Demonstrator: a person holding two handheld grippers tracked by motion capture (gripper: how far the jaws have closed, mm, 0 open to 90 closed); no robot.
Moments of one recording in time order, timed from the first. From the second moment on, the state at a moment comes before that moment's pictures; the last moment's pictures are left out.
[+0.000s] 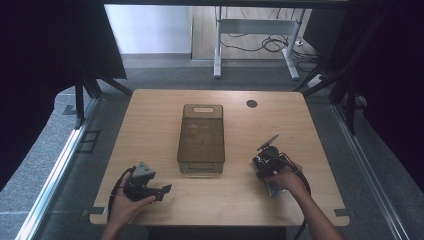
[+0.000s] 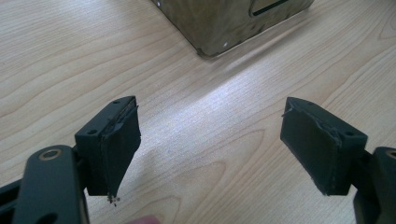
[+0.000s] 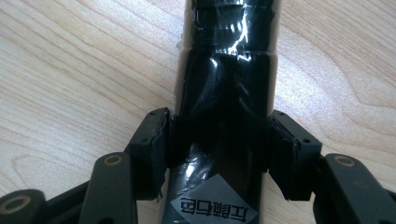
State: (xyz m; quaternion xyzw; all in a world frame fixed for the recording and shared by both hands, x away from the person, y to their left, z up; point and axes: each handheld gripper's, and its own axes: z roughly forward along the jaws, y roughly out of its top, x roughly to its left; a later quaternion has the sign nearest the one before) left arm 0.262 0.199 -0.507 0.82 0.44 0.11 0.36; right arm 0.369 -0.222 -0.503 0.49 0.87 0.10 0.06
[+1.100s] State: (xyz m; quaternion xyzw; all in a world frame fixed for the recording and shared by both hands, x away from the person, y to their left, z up) left arm 0.262 0.198 -0.506 0.82 0.43 0.11 0.36; right arm 0.378 -0.240 -0.469 0.52 0.84 0.17 0.00
